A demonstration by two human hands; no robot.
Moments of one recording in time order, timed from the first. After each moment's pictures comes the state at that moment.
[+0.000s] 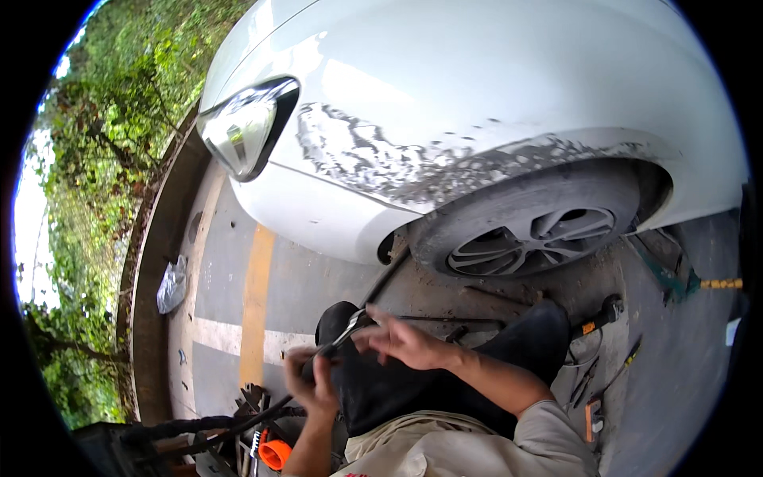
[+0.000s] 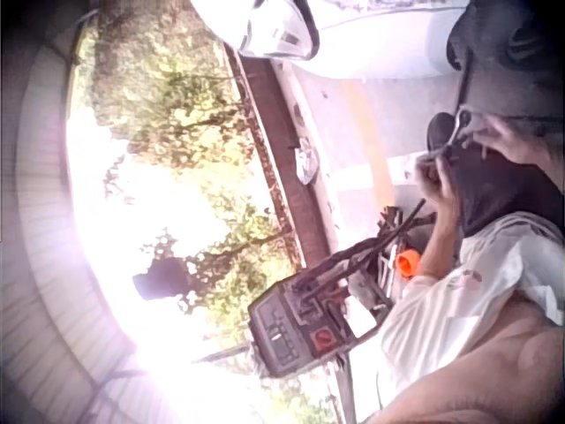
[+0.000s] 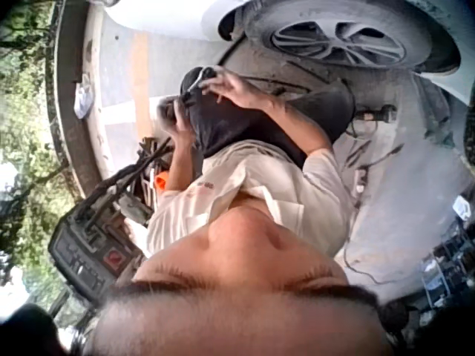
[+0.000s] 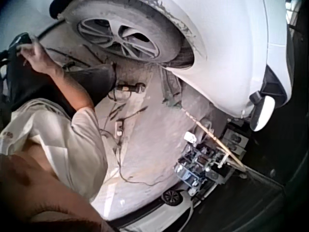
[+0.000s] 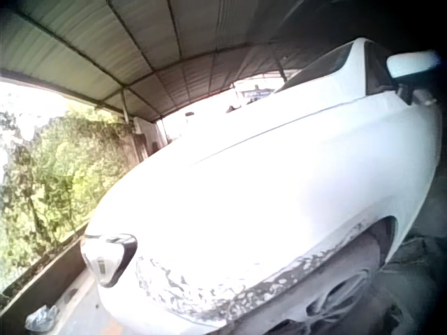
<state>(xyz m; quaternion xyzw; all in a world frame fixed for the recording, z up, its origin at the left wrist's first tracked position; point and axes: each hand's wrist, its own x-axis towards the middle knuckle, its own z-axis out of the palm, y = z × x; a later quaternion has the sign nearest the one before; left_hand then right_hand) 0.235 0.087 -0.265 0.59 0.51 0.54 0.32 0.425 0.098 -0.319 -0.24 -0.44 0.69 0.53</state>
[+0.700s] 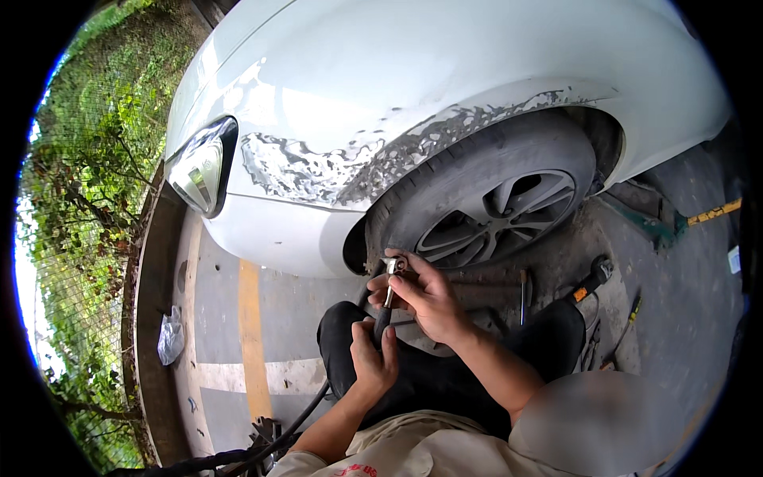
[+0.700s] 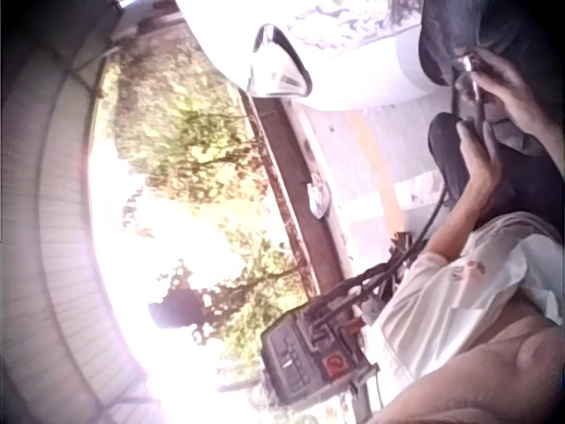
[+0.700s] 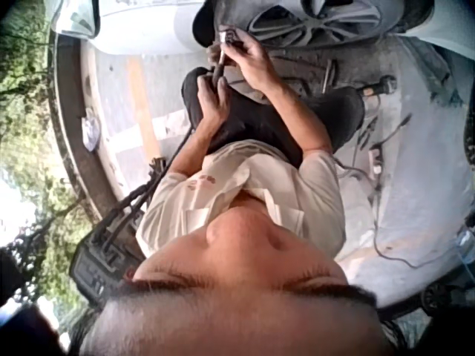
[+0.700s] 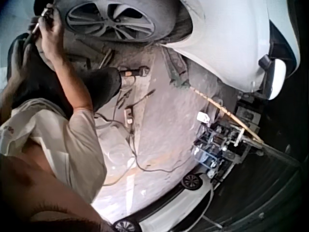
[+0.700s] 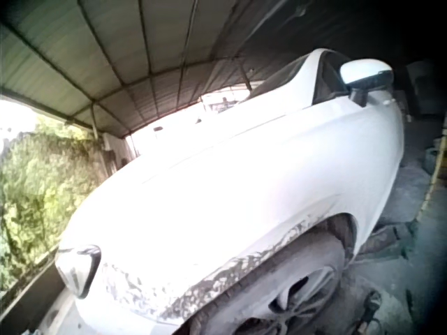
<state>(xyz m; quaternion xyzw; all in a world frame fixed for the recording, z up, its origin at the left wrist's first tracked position) 0.327 0.097 -0.298 0.77 0.39 0.37 0.35 0.485 0.091 -0.264 -0.26 -0.29 0.58 0.71</state>
